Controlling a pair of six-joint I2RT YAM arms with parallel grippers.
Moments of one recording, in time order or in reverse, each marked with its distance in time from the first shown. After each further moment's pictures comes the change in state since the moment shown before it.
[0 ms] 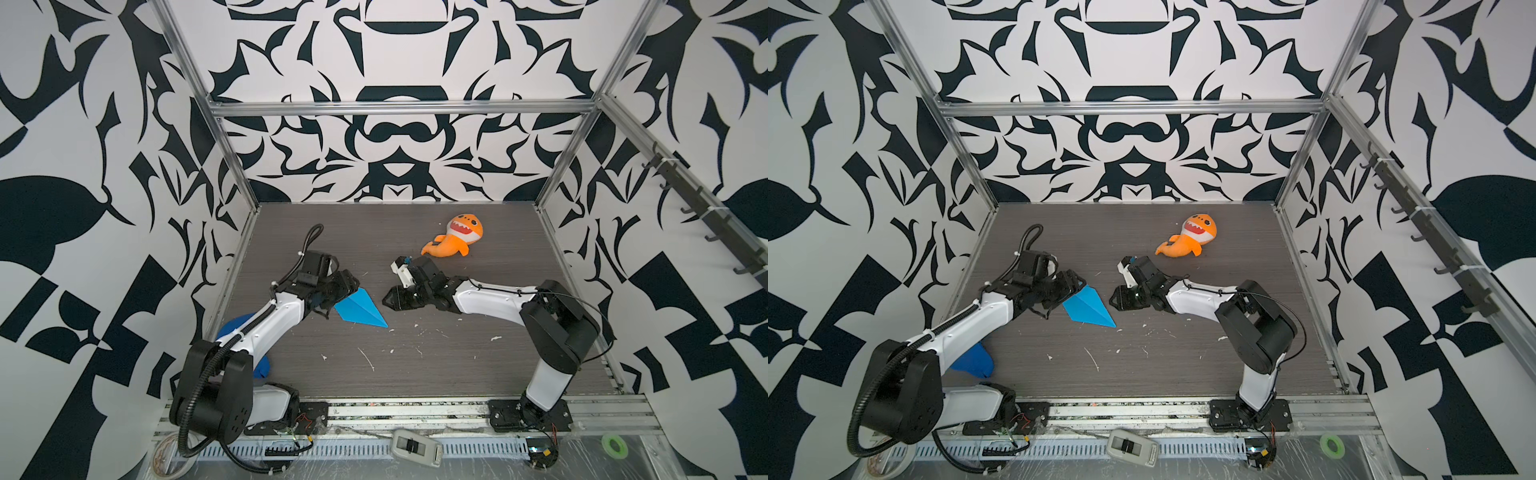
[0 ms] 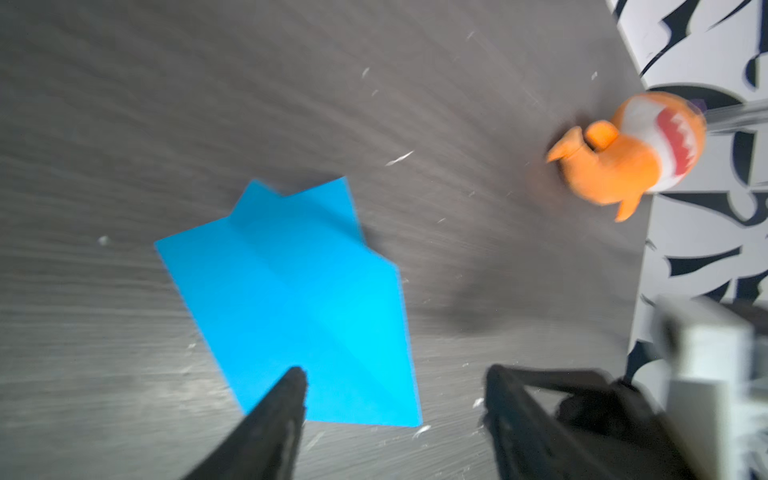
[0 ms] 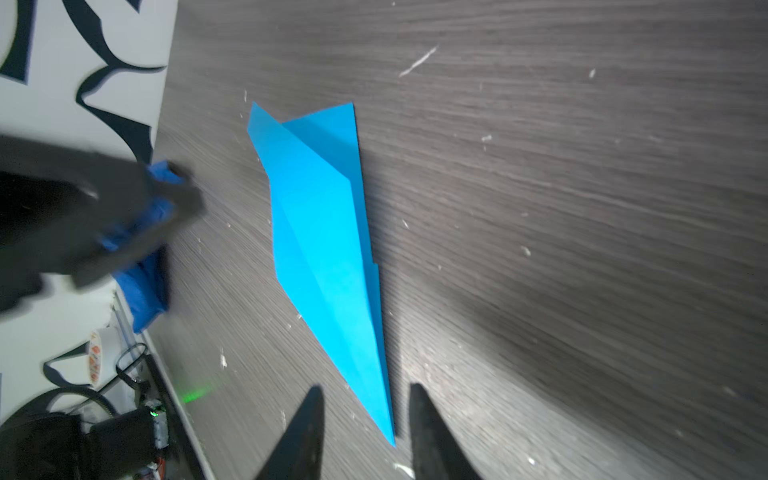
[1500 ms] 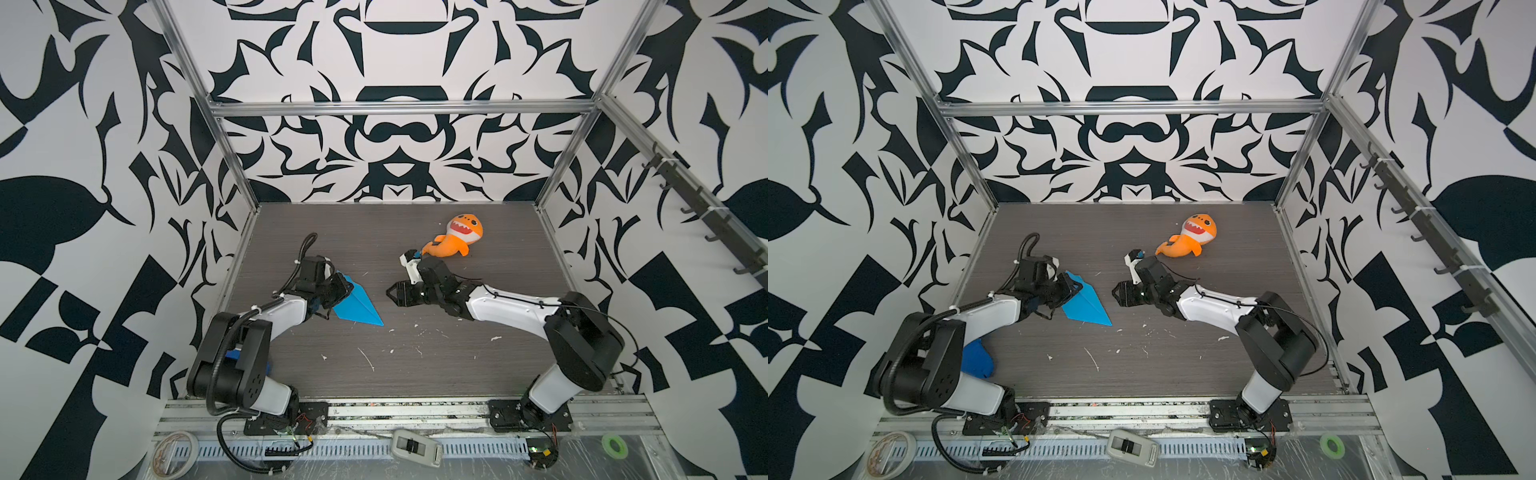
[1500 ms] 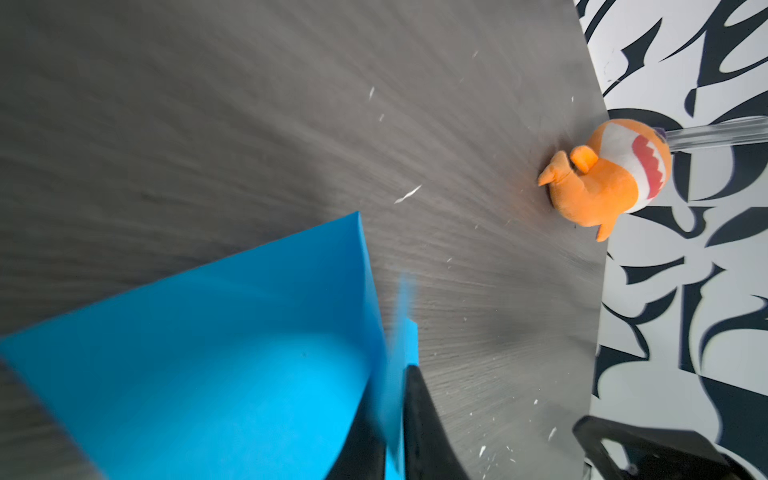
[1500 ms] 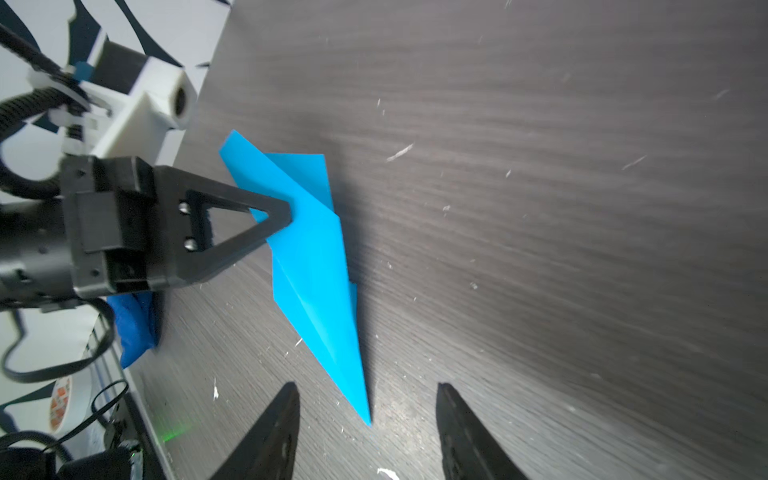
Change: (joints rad) left arm 0.067 0.144 -0.016 0.239 0.069 0.057; right arm -0.007 -0.173 -0.106 0.067 0.168 -0.024
